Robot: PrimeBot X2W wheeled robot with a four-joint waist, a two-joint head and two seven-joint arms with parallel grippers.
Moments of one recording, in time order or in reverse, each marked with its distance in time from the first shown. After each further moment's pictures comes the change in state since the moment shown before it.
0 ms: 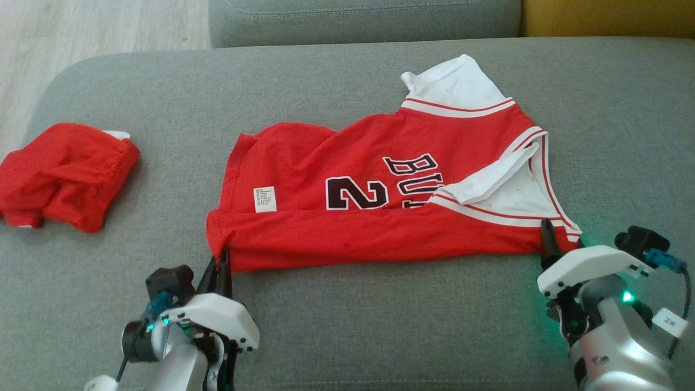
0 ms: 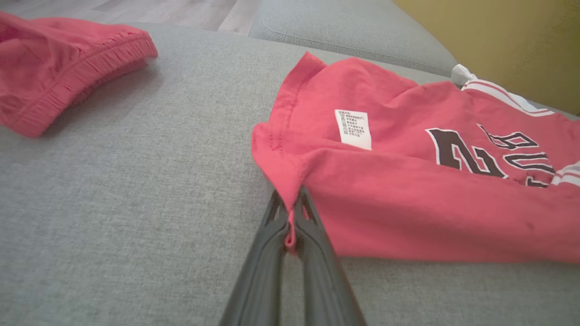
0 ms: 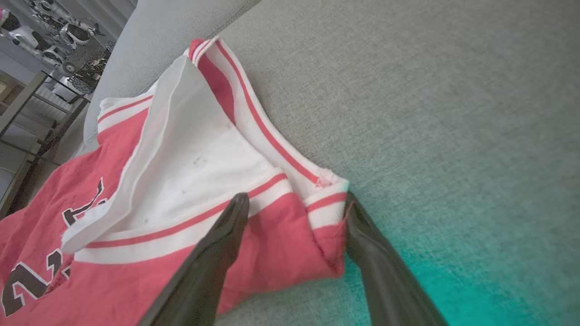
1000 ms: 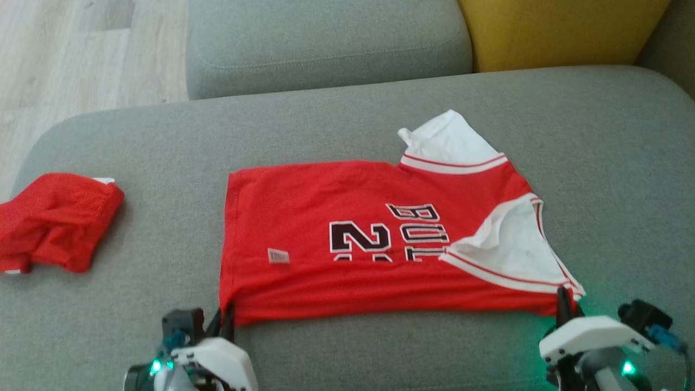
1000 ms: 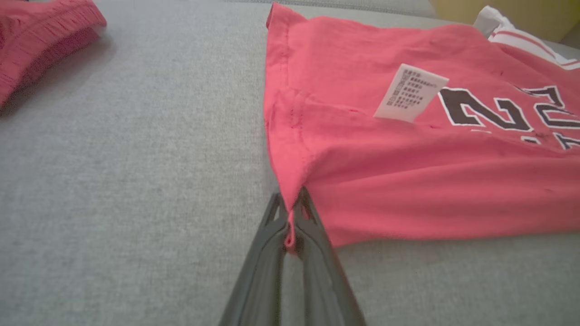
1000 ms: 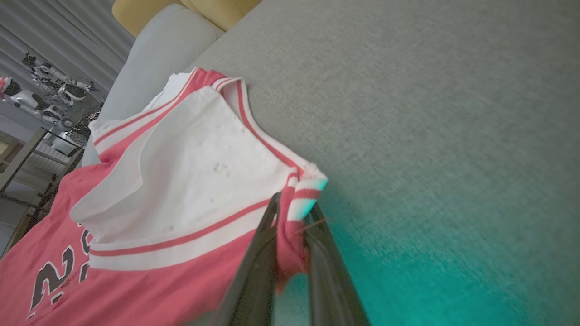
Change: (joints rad) left arm 0.046 0.018 -0.043 0.144 0.036 -0.032 0.000; right arm 0.175 0.003 0.058 -0.009 0.107 0.000 -0.143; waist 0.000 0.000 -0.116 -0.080
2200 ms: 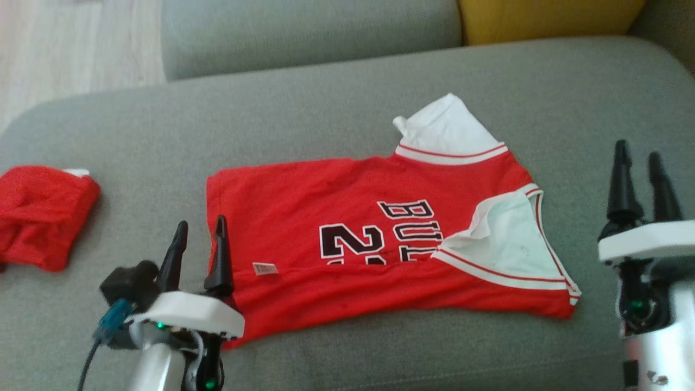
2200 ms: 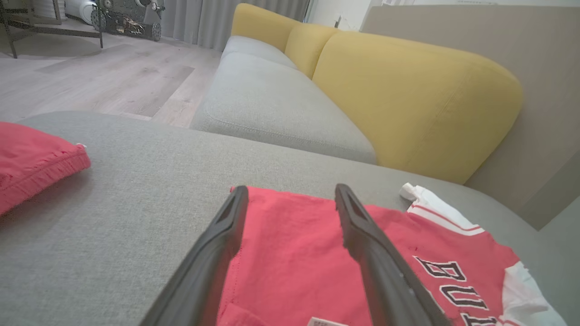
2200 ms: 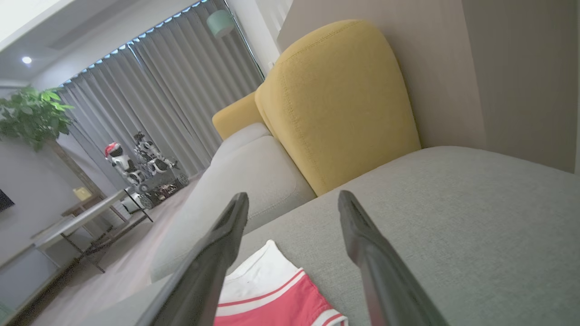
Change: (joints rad) left arm 0.067 -0.014 0.137 -0.474 -0.073 -0.051 -0.001; right arm 0.031 -0.033 -0.053 -0.712 -0.026 0.000 0.152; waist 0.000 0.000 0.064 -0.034
